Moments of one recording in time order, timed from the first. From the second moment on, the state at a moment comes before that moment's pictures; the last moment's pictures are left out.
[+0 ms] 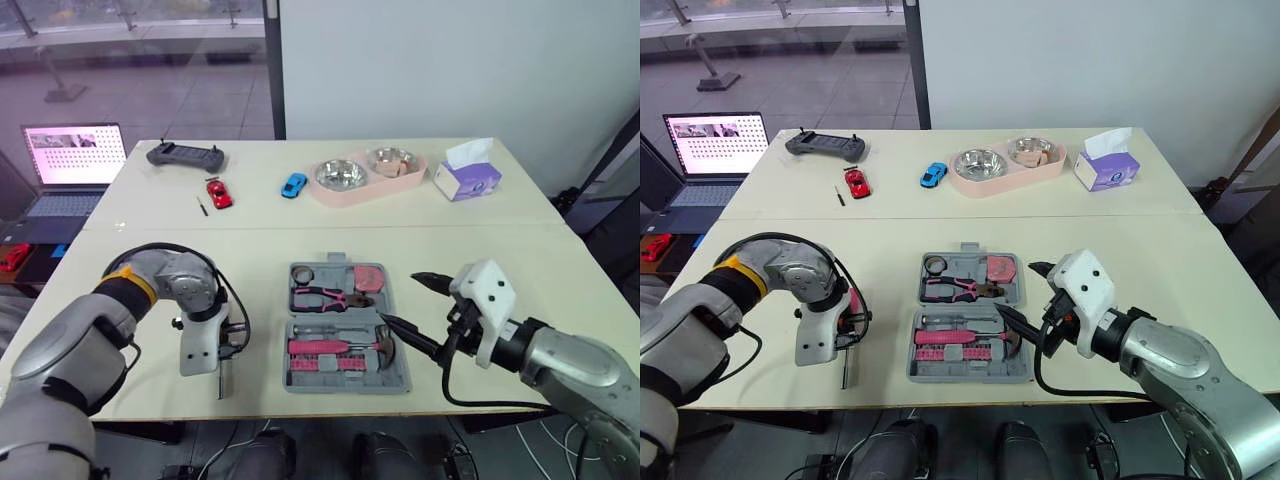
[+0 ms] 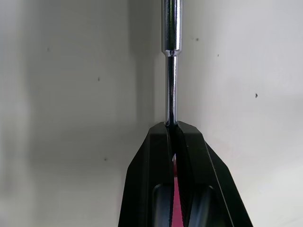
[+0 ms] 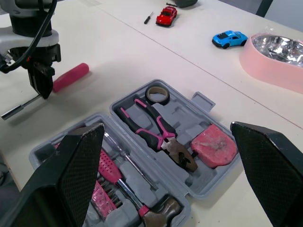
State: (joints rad) left arm -0.99 0.79 -0.89 0.80 0.47 -1.29 -1.30; right arm 0.03 -0.73 -0.21 -0.88 0.66 0.84 0.47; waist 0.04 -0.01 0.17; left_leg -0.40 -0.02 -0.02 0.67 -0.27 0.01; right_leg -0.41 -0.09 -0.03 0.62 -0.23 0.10
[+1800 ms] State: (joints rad) left arm -0.16 0.42 0.08 -0.36 -0.42 1.23 -0.20; right arm 0.03 -0.74 -0.17 -0.83 0.65 0.81 0.49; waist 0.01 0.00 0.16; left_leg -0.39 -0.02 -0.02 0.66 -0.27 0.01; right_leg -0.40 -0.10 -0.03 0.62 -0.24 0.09
